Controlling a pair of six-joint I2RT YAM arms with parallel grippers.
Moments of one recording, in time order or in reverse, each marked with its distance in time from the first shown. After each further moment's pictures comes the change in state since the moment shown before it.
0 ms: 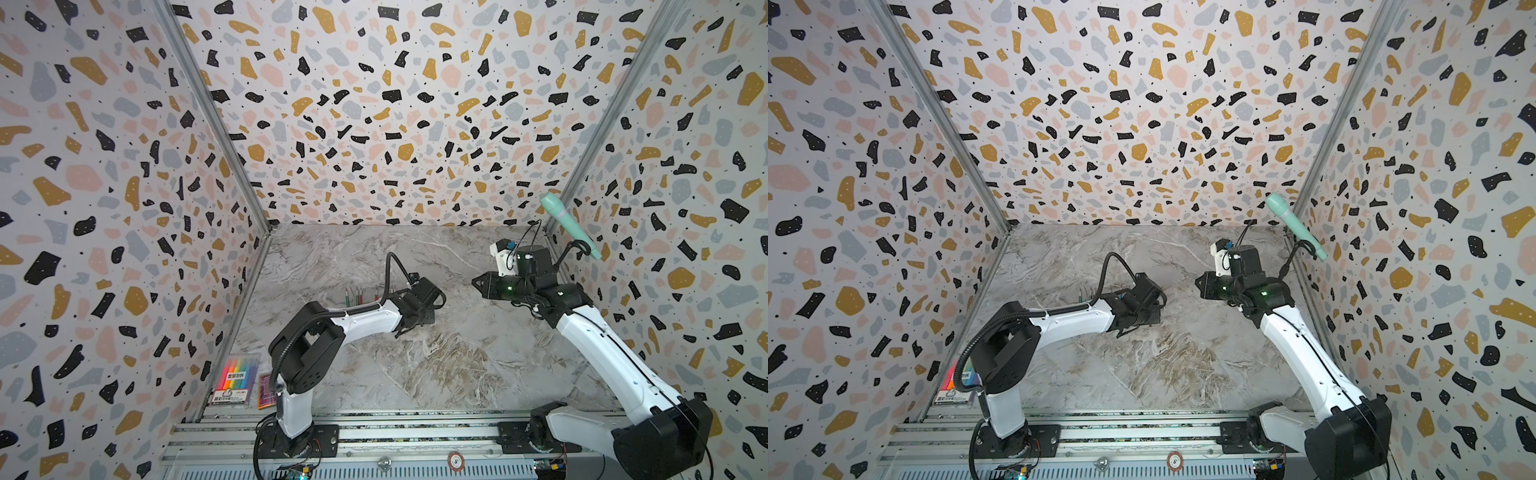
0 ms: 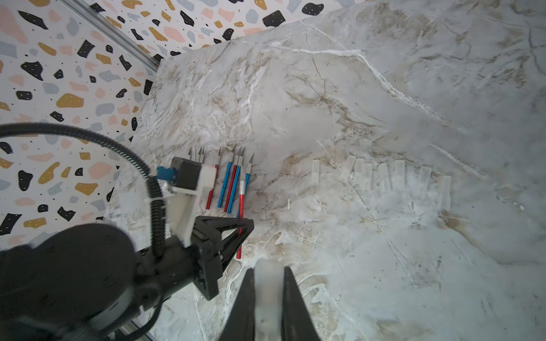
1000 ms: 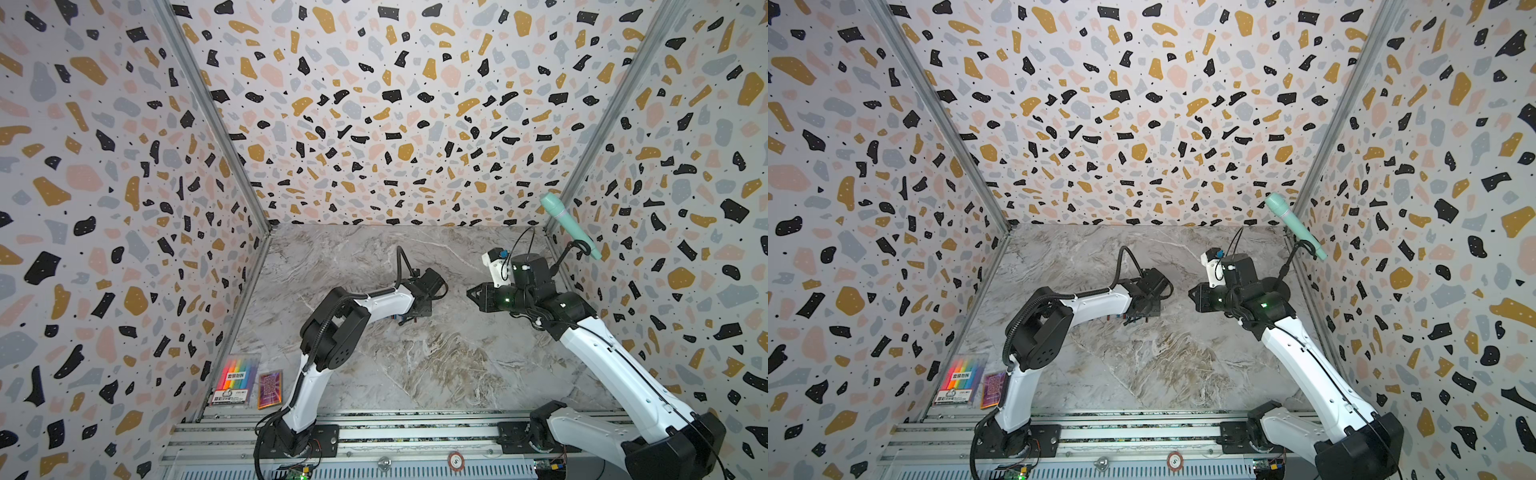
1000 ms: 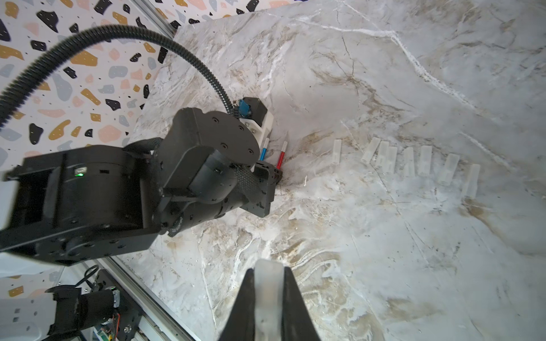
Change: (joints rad) left arm 0.055 0.235 0.260 -0.202 -0.056 0.089; right arm 0.085 -0.058 -0.021 -0.076 0.025 -0.036
